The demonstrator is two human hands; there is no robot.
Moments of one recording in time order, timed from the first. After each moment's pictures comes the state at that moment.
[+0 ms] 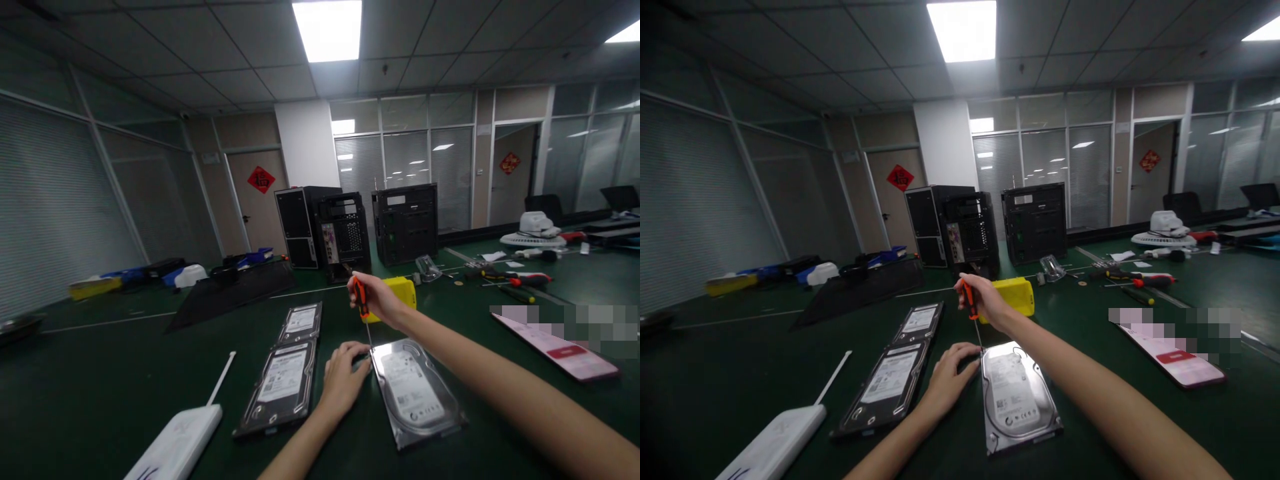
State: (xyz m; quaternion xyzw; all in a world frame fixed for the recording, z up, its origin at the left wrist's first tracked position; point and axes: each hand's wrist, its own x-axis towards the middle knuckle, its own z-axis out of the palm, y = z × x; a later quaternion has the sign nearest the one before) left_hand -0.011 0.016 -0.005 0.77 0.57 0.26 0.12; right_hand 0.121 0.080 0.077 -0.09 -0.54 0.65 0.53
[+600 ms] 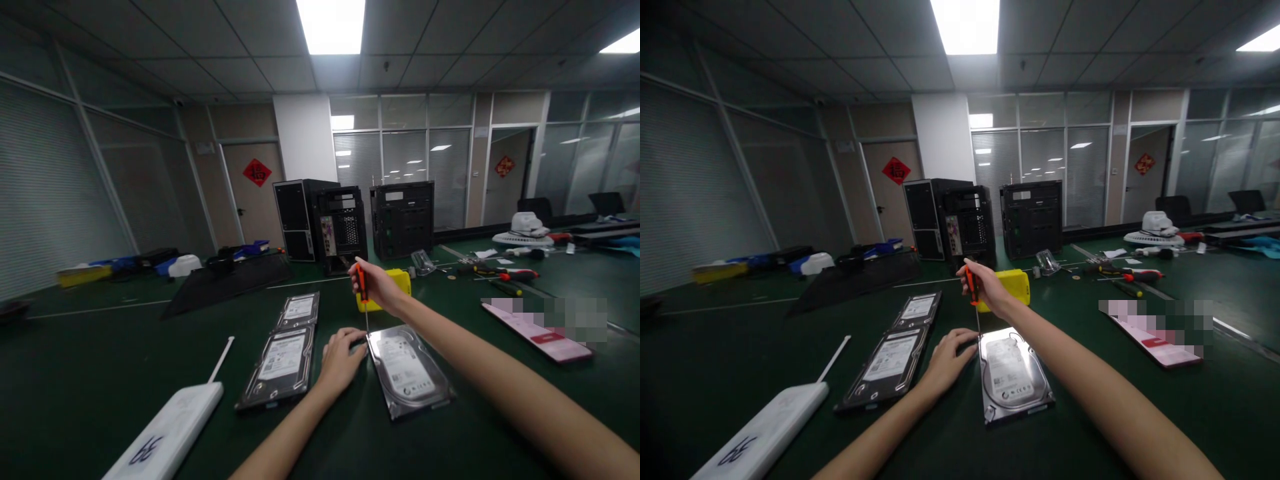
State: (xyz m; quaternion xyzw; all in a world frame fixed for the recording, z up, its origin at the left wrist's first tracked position) left_hand -0.010 0.019 -0.009 0.78 0.55 0.28 0.12; right_hand 0.128 0.078 0.076 -0.10 -0.54 0.64 0.55
